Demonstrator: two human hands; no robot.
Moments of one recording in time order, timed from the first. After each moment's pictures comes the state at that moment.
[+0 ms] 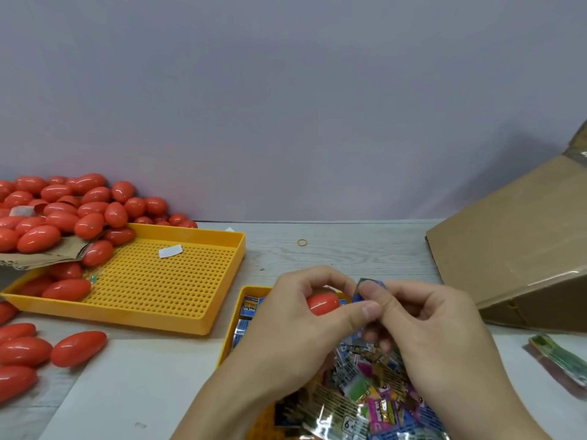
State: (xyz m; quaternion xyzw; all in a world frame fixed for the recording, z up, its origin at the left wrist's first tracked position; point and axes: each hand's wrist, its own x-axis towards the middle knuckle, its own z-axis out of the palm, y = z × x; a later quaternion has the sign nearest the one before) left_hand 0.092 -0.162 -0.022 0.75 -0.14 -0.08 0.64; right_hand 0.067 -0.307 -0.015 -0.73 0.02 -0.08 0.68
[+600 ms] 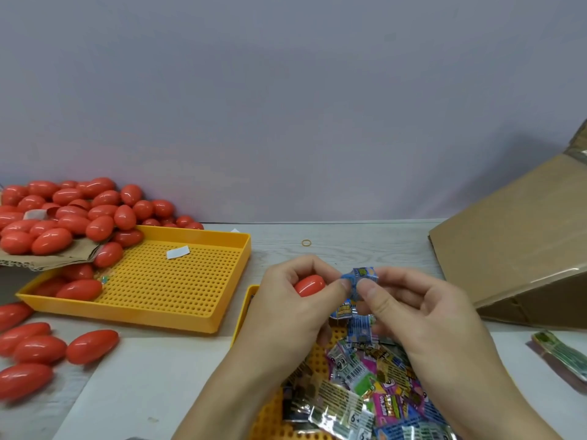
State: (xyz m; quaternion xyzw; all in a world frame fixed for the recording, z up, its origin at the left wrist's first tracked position) left_hand 0.097 -0.159 -0.026 0.71 -0.09 -0.02 0.69; right_hand 0.070 -0.309 -0.023 -0.70 0.00 -0.08 0.71
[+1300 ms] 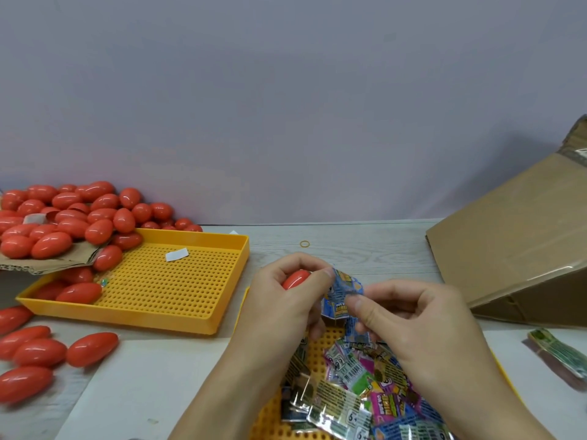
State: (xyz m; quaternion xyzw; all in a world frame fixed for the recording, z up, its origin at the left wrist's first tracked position) left_hand 0.102 -0.159 -0.029 0.65 -0.06 -0.02 0.76; right_hand 0.068 -0.310 -0.024 -0.74 0.00 -0.08 0.66
